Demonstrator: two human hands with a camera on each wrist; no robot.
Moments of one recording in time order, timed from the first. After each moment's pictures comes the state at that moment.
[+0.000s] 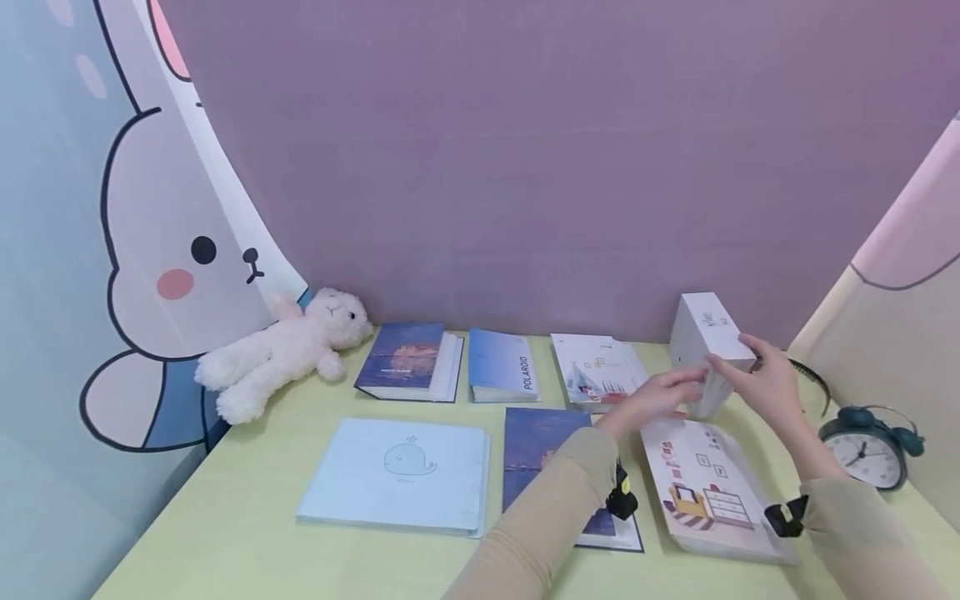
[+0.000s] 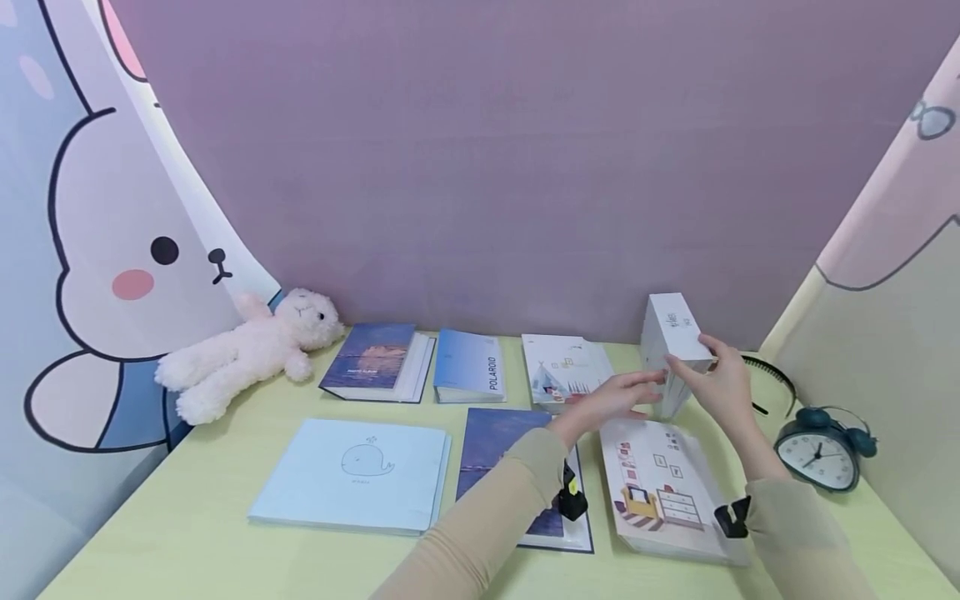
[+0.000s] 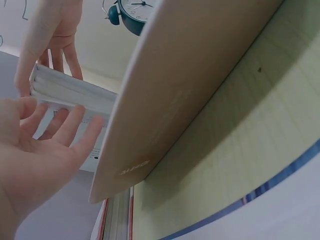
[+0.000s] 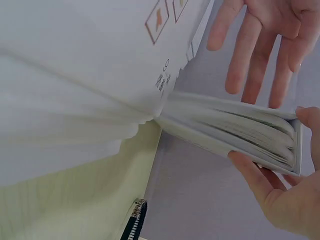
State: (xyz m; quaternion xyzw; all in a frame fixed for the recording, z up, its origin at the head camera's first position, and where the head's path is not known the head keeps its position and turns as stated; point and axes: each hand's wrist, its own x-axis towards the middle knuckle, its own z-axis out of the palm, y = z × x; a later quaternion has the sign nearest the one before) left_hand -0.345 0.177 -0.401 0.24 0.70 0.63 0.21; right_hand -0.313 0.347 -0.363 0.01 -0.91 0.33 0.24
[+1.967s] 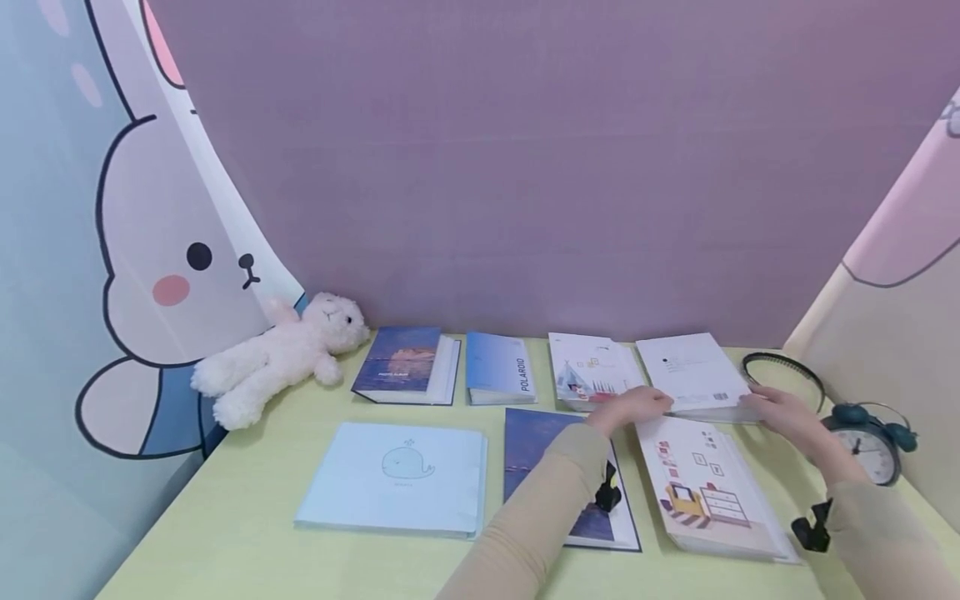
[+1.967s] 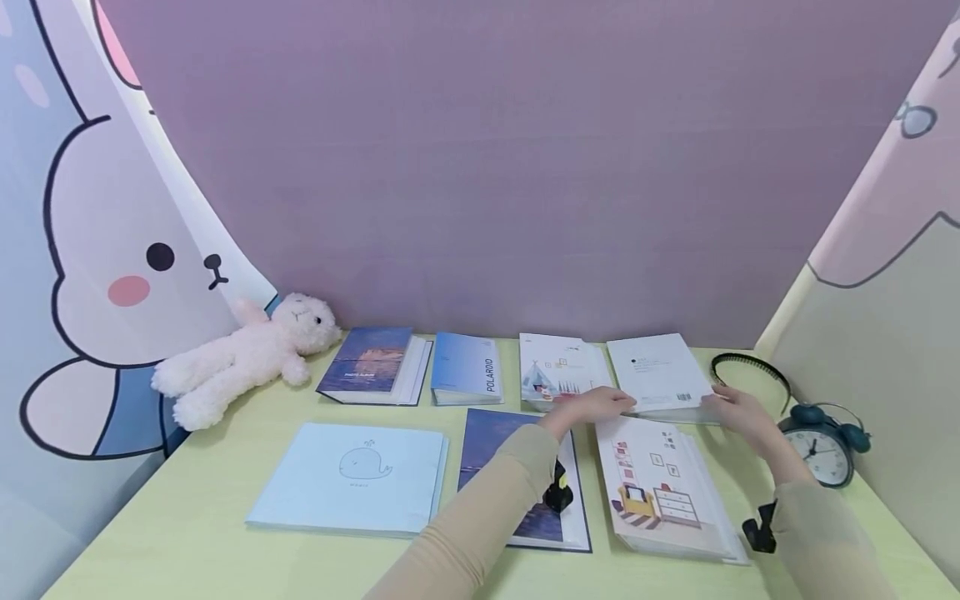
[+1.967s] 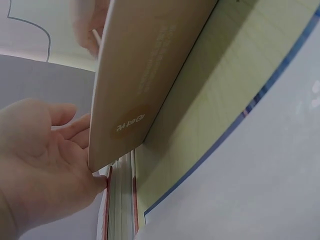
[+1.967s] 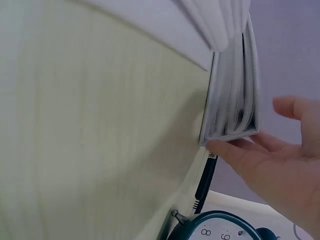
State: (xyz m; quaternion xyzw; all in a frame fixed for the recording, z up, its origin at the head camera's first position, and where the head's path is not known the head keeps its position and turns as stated) left_hand -0.342 0.158 -0.400 0.25 0.89 0.36 0.16; right_hand -0.312 0.413 -0.402 0.01 -0.94 0.34 -0.03
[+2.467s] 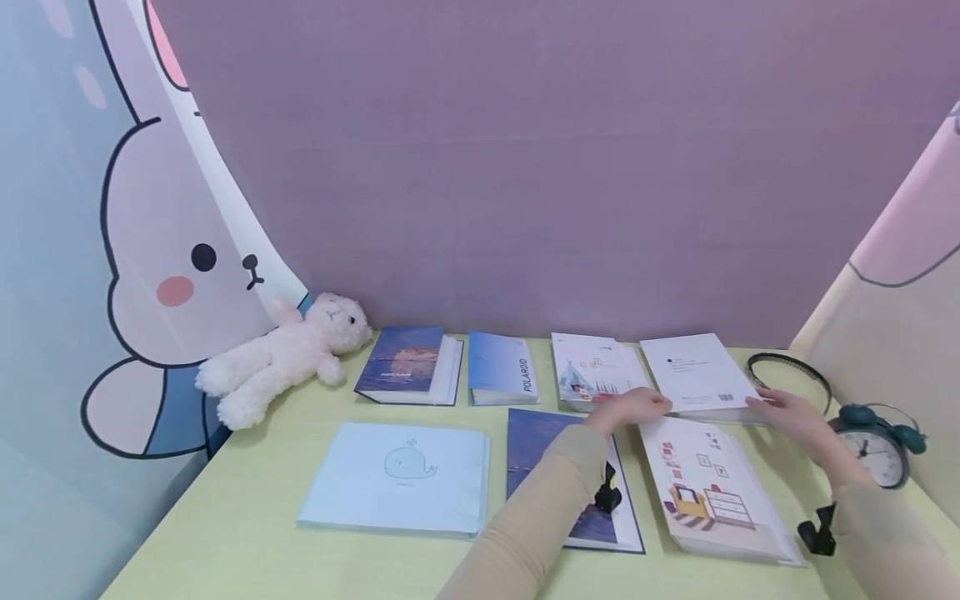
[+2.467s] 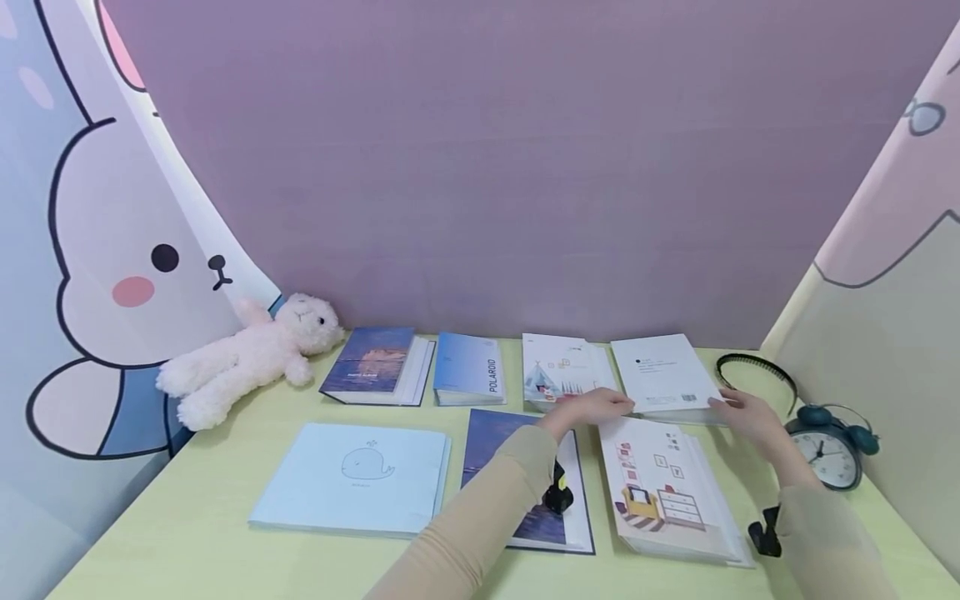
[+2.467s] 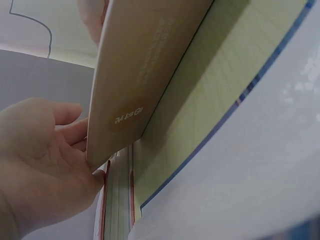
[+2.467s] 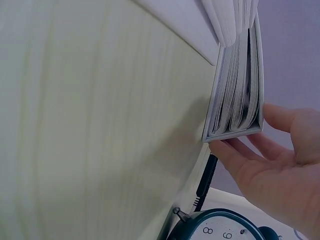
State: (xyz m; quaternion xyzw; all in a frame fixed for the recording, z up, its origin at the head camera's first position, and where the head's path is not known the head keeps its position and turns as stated) left_hand -0.351 0.153 -0.408 0.27 0.88 0.36 0.17; right_hand -0.315 0.421 -0.409 0.00 -0.95 0.31 -0.02
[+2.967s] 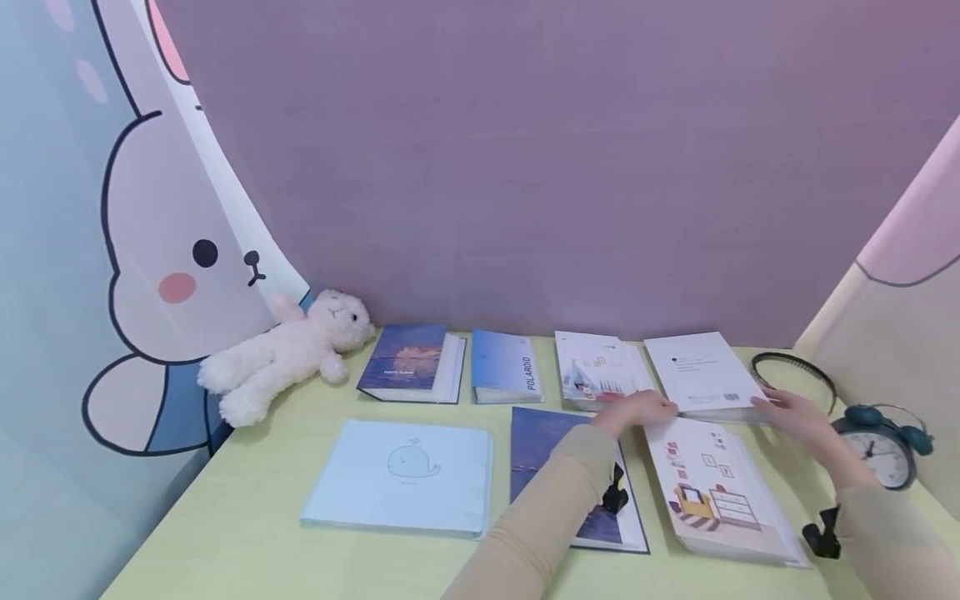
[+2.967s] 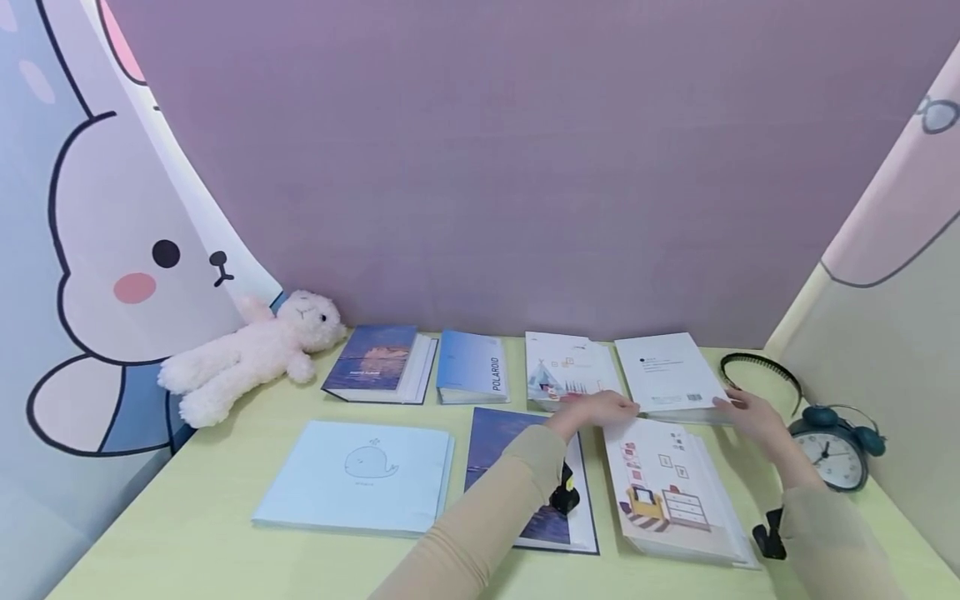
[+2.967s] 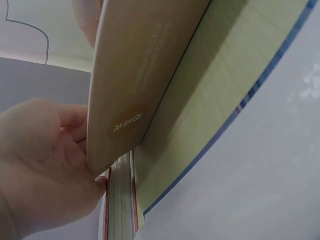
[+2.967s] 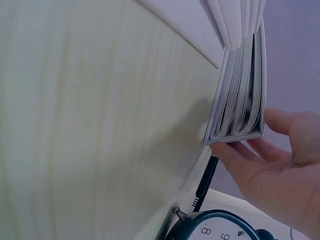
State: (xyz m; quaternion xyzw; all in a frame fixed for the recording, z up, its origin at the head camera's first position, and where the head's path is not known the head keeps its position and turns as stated) left_hand -0.347 0.158 -0.404 0.24 0.91 0.31 0.17; right_hand -0.315 0.418 -0.406 -0.01 -0.96 0.29 -0.03
